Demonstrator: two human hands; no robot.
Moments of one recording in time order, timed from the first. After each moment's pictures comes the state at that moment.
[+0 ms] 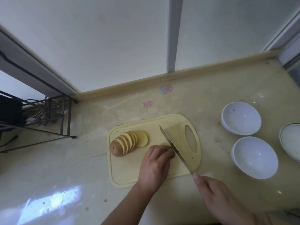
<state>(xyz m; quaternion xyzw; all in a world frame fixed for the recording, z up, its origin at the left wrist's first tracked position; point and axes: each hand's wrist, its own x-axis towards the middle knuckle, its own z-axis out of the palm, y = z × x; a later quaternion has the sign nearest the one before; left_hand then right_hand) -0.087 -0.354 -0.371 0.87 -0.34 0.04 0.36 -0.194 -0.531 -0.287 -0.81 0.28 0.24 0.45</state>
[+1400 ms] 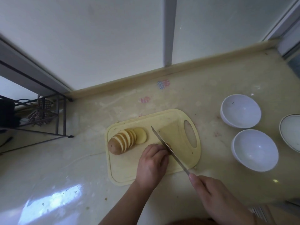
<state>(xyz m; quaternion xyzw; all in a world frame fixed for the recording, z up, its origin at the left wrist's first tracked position) -0.086 -0.348 -0.375 0.87 -0.32 0.03 0.37 -0.200 -0.520 -0.282 -0.83 0.25 0.24 0.45</state>
